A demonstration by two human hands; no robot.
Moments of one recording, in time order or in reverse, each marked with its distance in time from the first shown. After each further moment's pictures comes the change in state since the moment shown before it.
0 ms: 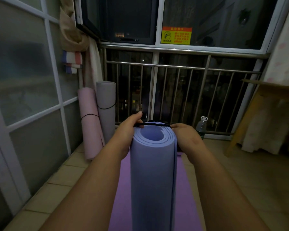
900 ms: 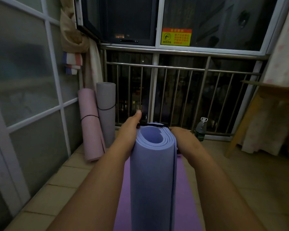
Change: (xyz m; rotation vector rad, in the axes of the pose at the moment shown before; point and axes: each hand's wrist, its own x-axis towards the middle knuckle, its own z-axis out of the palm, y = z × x) left_hand -0.004 -0.002 0.007 0.004 0.084 0.017; right_hand -0.001 0.006 0.002 -0.180 -0.037 -0.114
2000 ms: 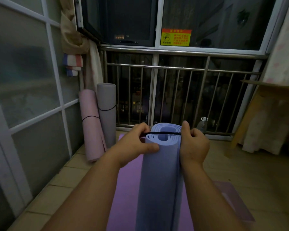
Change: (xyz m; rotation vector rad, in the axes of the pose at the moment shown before) left_hand -0.020 -0.008 -0.020 0.492 -0.459 0.251; right_hand 0.003 0.030 0.025 0.395 0.796 -0.107
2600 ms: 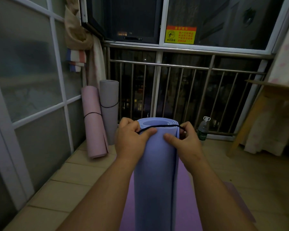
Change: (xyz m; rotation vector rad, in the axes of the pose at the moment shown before) left_hand 0.015 -0.022 0.013 0.353 0.771 0.097; right_hand -0.002 0.007 -0.001 0.228 -0.638 0.070
